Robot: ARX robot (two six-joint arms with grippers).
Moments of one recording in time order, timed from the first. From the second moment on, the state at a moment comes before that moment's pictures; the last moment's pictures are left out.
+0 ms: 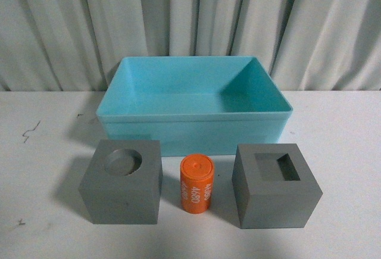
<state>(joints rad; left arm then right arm) 0.00 0.01 0.01 0.00 0.00 -0.02 0.00 0.00 0.01 0.00 0.00 0.01</state>
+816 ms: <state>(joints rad) 0.00 0.01 0.01 0.00 0.00 -0.02 0.00 0.00 0.01 0.00 0.00 0.01</state>
